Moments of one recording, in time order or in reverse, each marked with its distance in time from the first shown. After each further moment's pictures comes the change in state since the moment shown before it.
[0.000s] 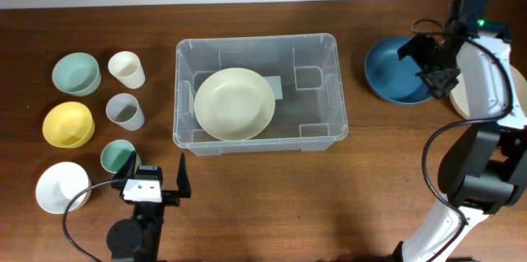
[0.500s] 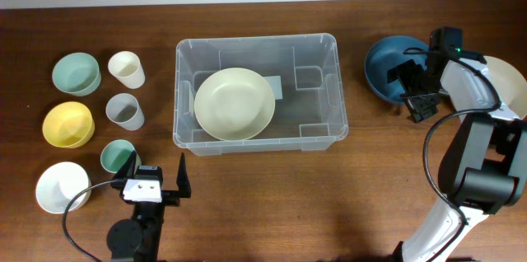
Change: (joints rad) left arm 0.000 0.000 0.000 0.000 0.000 0.000; right arm 0.000 0.000 -0.270 0.196 -0.035 0.200
